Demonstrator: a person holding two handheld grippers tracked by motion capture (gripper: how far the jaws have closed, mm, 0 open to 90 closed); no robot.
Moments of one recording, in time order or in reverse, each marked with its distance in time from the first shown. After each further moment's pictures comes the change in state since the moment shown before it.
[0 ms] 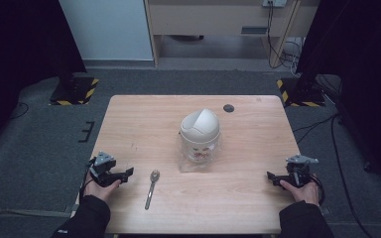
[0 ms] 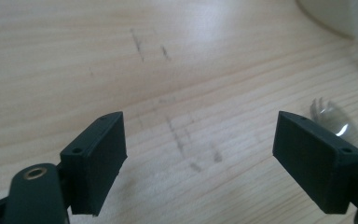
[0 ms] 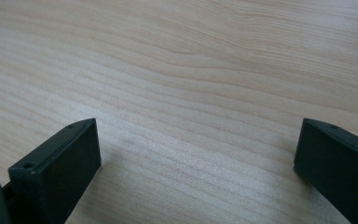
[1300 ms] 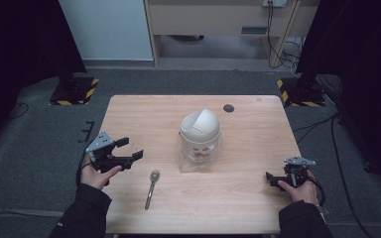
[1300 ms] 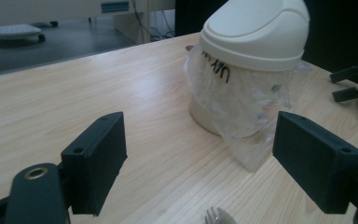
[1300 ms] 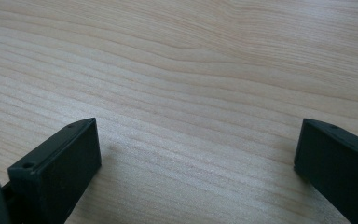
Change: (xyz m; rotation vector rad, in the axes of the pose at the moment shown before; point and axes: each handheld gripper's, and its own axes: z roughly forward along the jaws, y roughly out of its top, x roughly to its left) left arm -0.029 0.077 -0.025 -0.229 -0.293 0.164; right arm 0.011 -0.002 0.000 0.008 -0.057 0.018
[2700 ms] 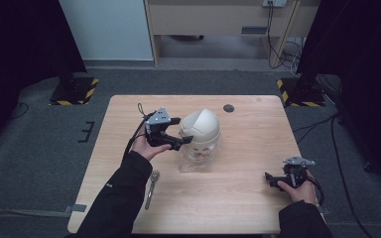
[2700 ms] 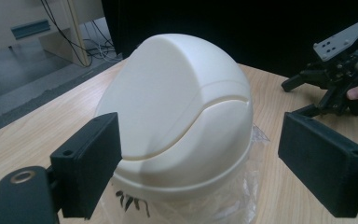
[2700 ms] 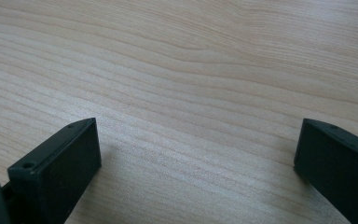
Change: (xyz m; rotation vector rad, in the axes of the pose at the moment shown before) left arm -0.049 0.074 0.130 0.038 -0.219 0.185; right arm 0.002 0.000 0.001 0.000 0.012 -0.014
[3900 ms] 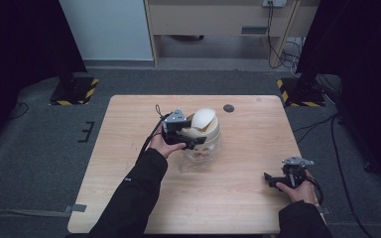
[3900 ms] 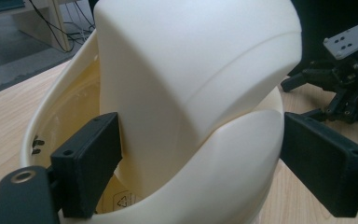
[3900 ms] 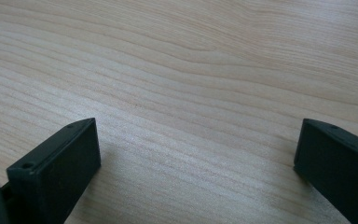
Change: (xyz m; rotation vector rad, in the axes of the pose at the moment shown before) left arm 0.003 -0.009 0.047 0.025 -0.056 -0.074; right arm 0.003 0.001 0.001 0.002 0.011 -0.011
